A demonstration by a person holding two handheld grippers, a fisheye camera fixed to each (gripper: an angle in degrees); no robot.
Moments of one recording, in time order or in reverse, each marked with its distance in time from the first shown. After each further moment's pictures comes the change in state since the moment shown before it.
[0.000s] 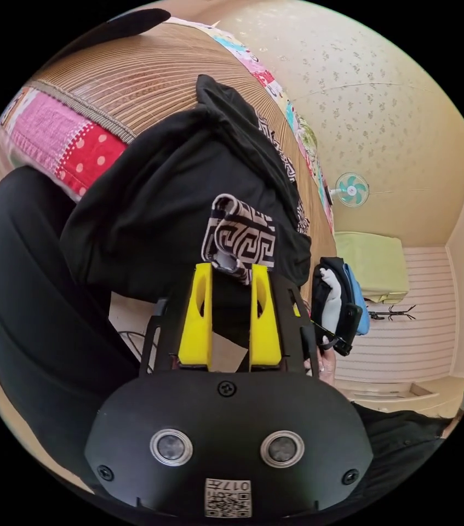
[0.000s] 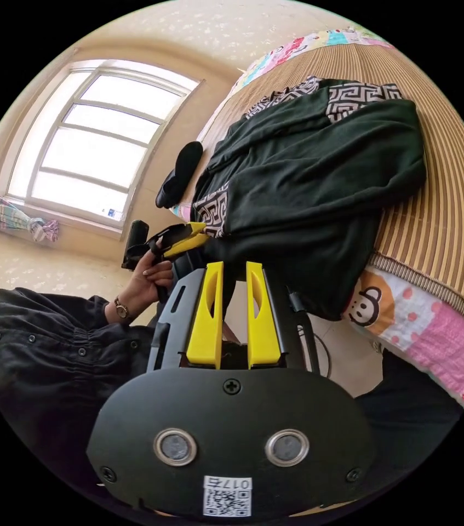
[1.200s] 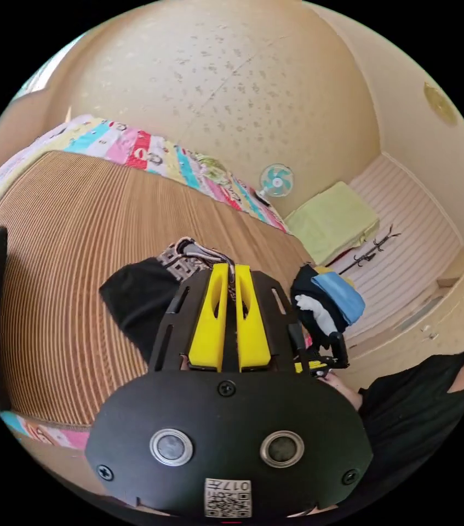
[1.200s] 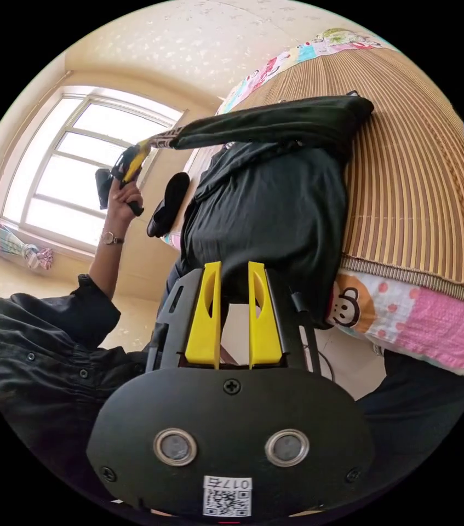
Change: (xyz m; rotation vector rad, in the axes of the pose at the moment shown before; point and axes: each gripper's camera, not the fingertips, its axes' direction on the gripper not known) left arm 0.034 -0.112 -0.065 0.064 -0.069 0.448; right arm -0.010 -0.002 -0.010 0.135 0.087 0.033
